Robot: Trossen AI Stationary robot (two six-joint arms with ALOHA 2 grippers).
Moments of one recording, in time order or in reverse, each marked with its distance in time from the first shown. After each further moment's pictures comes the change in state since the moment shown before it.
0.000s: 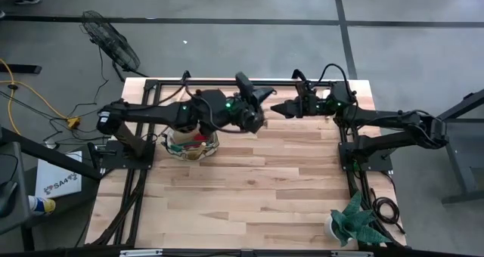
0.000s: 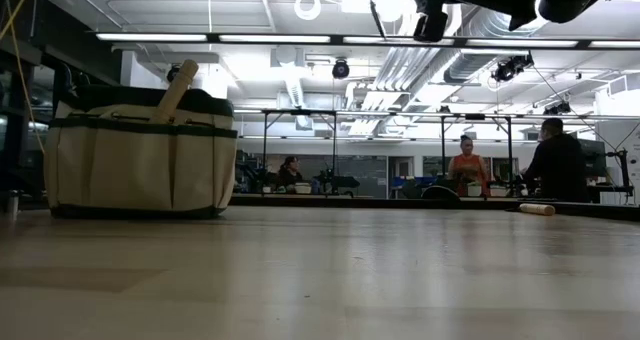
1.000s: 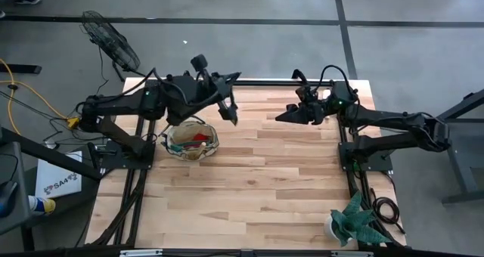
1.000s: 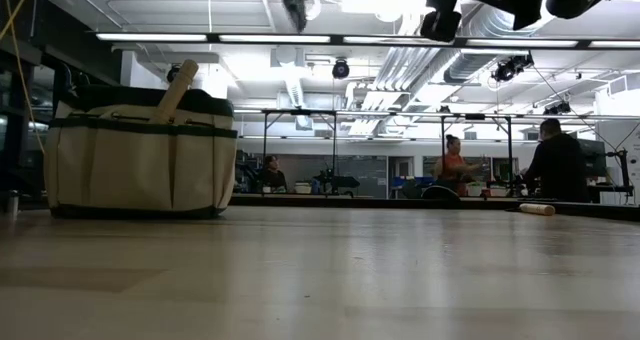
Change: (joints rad) left arm 0.018 -0.193 -0.001 -0.376 -0.144 -0.866; right arm -0.027 -0.051 0.000 -0.124 -0.227 -0.118
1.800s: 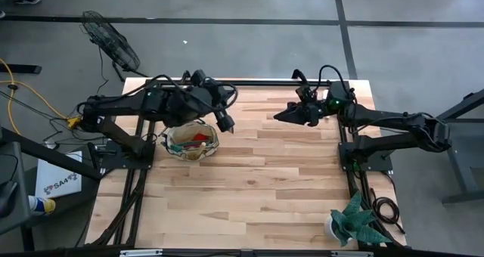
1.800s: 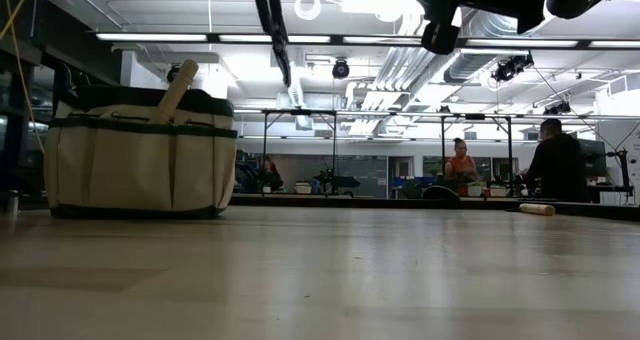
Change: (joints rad) left arm 0.000 0.006 0.000 -0.370 0.085 -0.597; right arm -0.008 -0.005 0.000 -0.095 0.055 -0.125
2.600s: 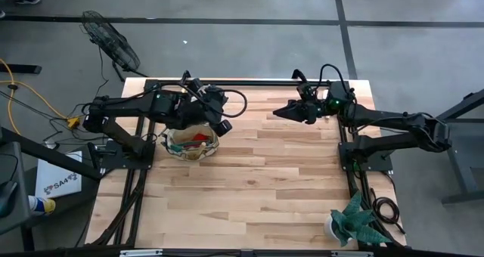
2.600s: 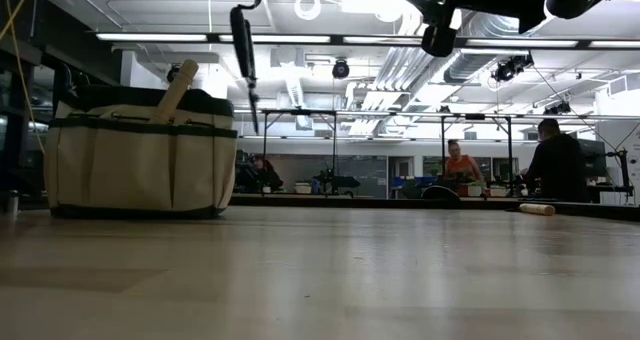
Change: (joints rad) left arm 0.000 0.046 -0.001 -0.292 0.011 -0.255; right arm 0.000 0.000 0.000 0.000 0.083 -0.005
